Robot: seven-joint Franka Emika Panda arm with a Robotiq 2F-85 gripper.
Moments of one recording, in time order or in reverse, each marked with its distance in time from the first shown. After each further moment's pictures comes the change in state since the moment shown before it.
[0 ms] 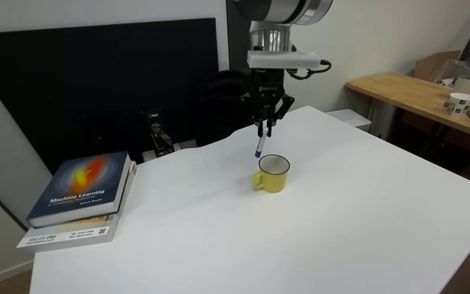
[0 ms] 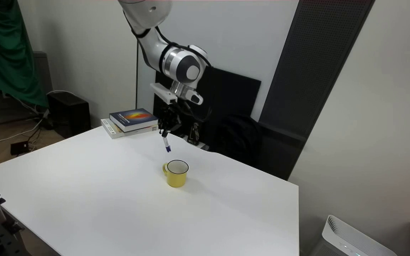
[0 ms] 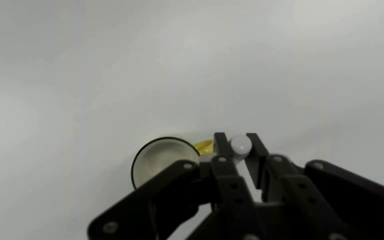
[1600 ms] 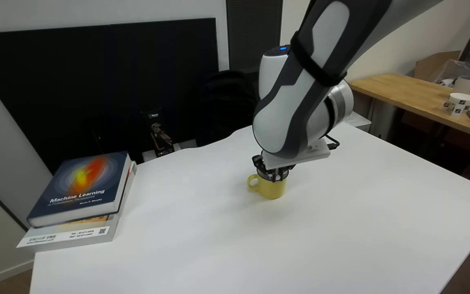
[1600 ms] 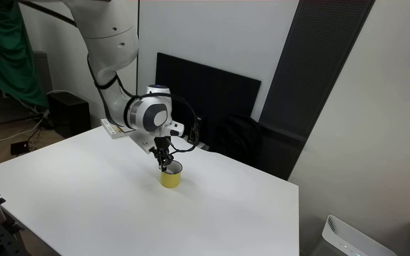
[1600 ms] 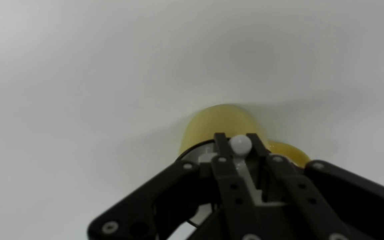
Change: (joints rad) arm 0.274 0.107 -0.204 -0.362 -0.113 0.730 0.110
